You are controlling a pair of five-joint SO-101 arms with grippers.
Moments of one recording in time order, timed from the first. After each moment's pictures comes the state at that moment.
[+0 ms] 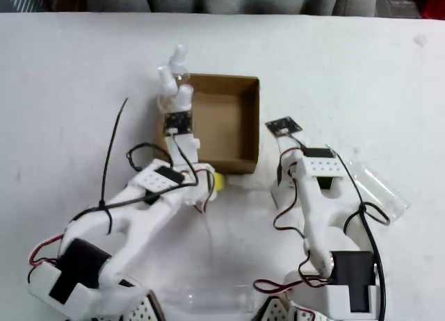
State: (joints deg) left arm 22.3 -5.5 52.7 32.1 35.2; right arm -2.1 -8.7 45.0 60.1 21.8
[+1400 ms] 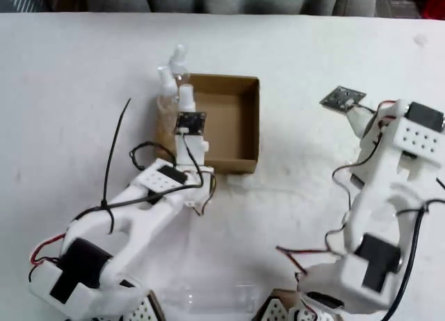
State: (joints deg) left arm 23.3 -5.4 51.7 33.9 26.9; right arm 24.0 -0.1 2.5 93.1 70.5
